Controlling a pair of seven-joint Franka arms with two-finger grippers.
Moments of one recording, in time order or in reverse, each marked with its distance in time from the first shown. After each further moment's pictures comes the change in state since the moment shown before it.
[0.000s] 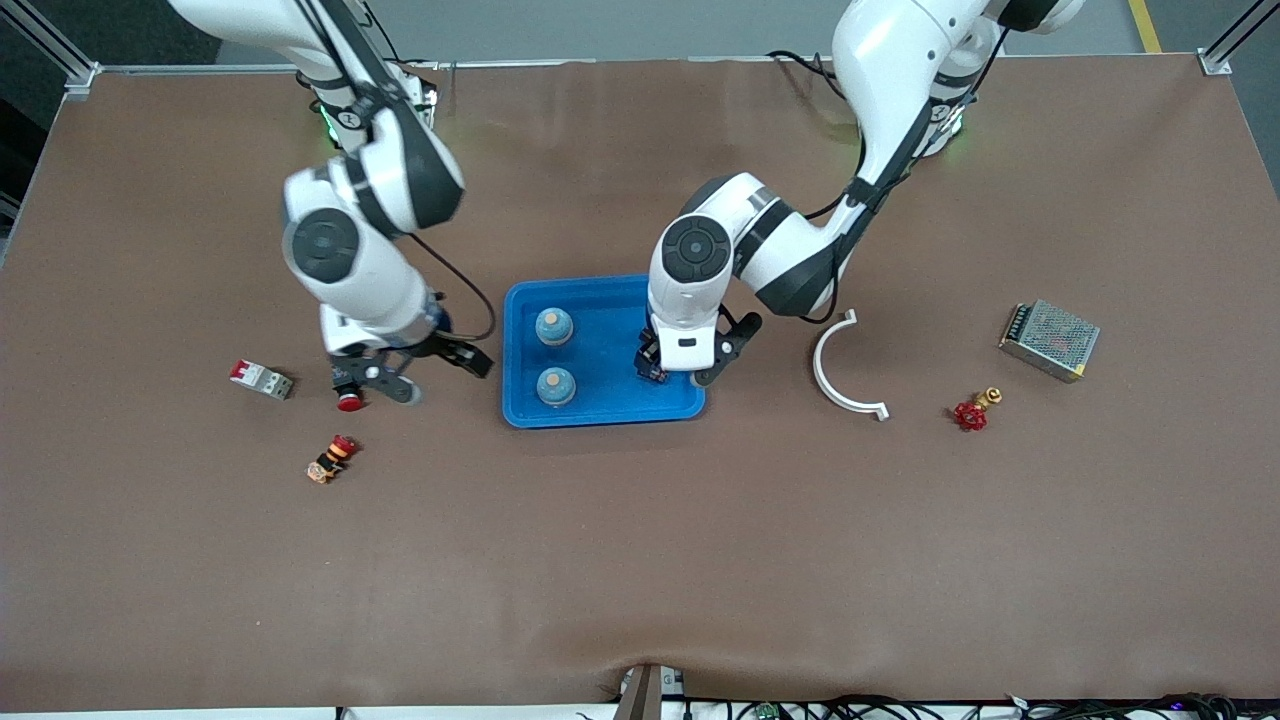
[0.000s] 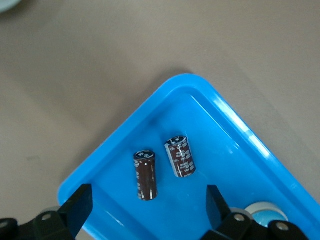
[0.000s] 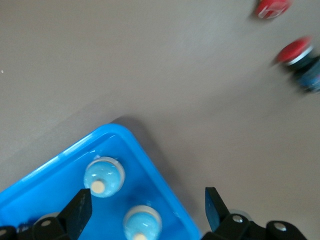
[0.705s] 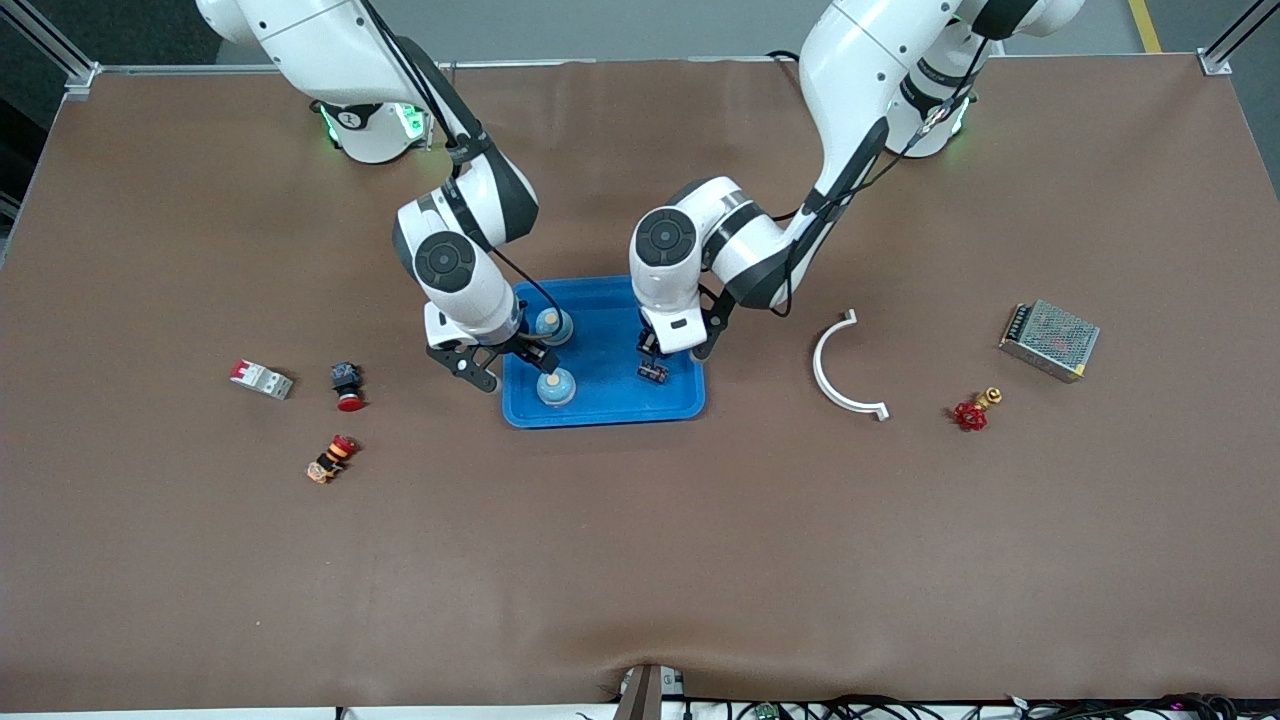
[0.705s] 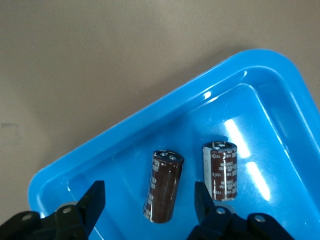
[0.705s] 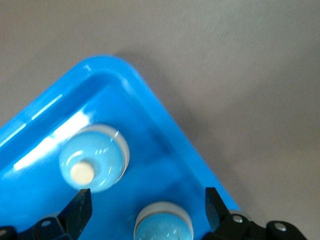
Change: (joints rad) left arm -0.060 0.044 0.000 -0.118 0.090 0.141 -0.321; right arm 0.122 0.136 0.000 -0.070 0.057 0.195 0.098
